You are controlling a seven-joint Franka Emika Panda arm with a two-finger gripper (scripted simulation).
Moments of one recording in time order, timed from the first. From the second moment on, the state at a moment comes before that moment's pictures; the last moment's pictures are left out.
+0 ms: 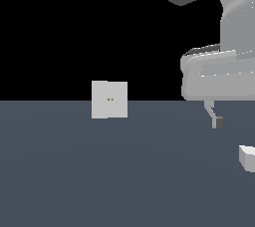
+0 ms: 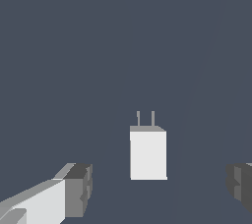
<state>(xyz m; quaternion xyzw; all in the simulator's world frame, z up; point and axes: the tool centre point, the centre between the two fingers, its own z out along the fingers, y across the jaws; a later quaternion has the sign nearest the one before) -0.112 -0.190 0.062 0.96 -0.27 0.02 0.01</state>
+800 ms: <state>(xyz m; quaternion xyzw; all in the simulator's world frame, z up) -0.113 -0.189 0.020 0.96 -0.27 0.02 0.01</state>
